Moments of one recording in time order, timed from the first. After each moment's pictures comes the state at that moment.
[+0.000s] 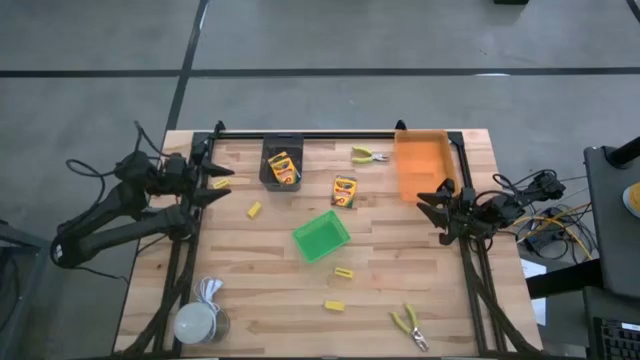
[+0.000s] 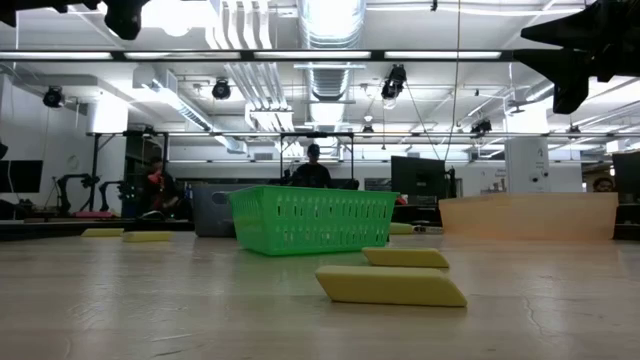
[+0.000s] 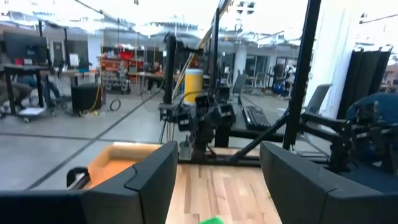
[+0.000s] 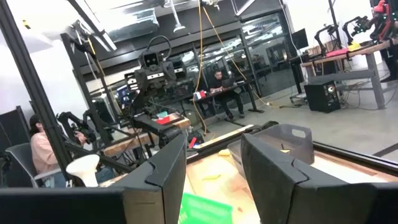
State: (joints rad) left arm 0.46 0.36 0.57 -0.12 0.48 -0.13; right arm 0.48 0.02 0.01 0.31 0.73 0.16
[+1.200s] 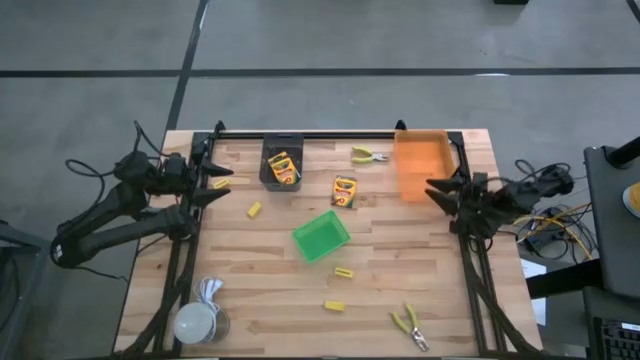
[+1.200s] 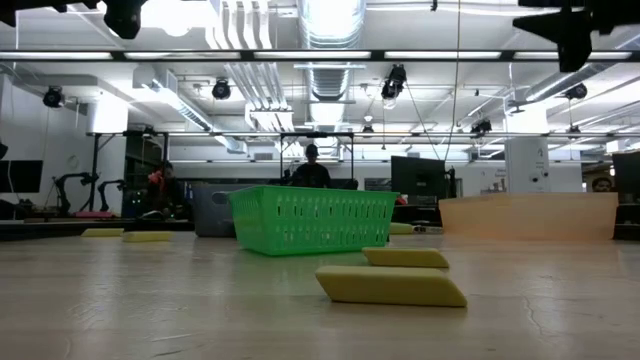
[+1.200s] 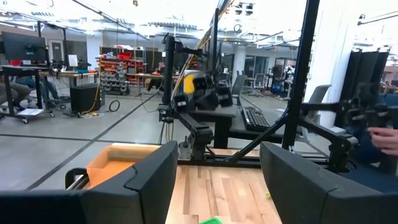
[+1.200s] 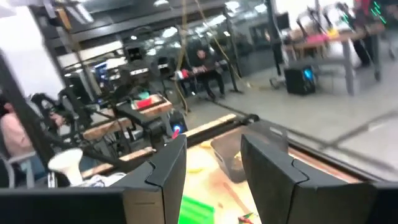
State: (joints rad) left arm 0.46 0.36 0.57 -0.11 0.48 -0.13; right arm 0.48 0.17 0.38 -0.10 0.79 0.25
